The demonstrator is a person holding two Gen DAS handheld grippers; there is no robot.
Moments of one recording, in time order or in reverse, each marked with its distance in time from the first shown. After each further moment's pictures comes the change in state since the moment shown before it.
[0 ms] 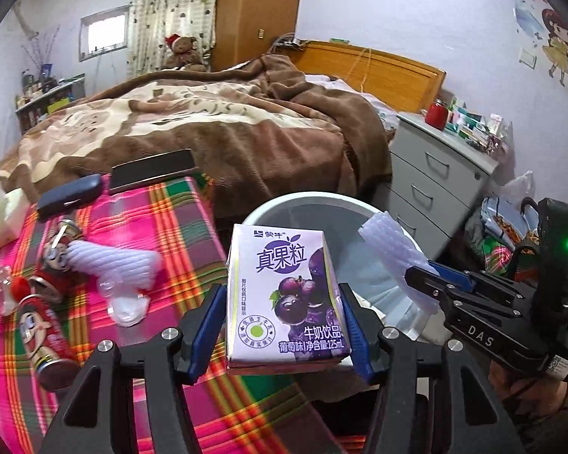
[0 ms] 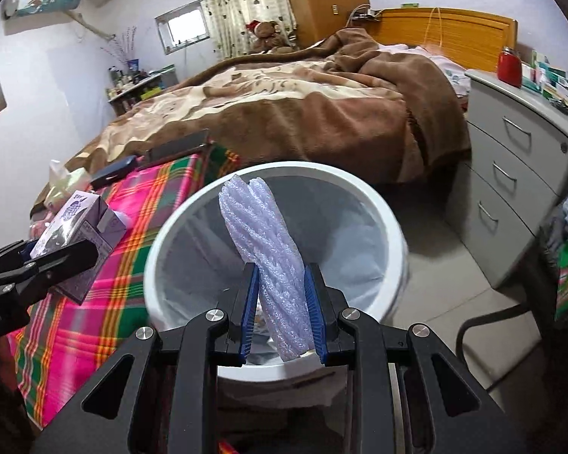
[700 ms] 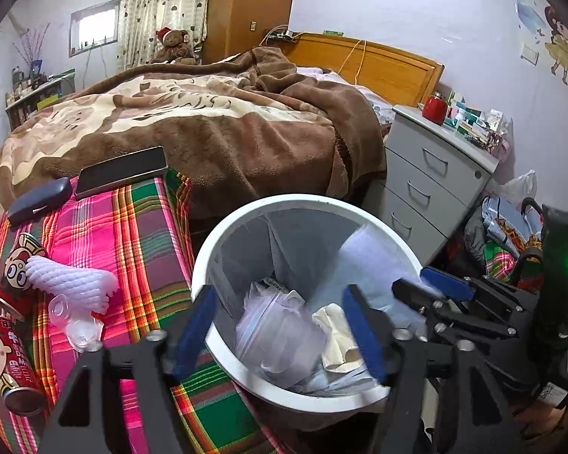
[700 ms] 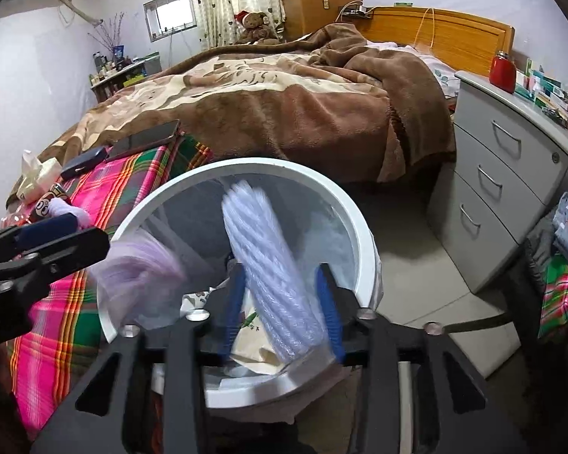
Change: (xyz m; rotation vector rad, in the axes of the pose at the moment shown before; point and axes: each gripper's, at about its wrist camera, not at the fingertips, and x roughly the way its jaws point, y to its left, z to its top) left arm 0.042 -0.017 0.016 -0.010 0.018 -0.026; right arm 0.013 -0.017 0.005 -0.027 0.028 -0.082
